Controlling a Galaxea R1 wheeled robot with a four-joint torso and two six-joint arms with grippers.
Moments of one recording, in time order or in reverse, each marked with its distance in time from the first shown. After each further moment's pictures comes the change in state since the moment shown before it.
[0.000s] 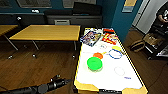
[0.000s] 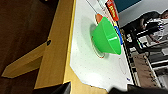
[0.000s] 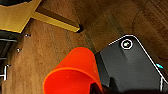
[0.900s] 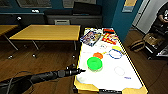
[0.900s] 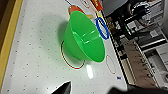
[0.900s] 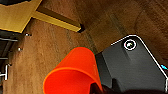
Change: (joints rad) left arm -0.172 0.329 -0.279 0.001 0.196 0.000; right arm 0.019 0.014 -0.001 -0.001 -0.020 0.001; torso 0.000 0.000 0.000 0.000
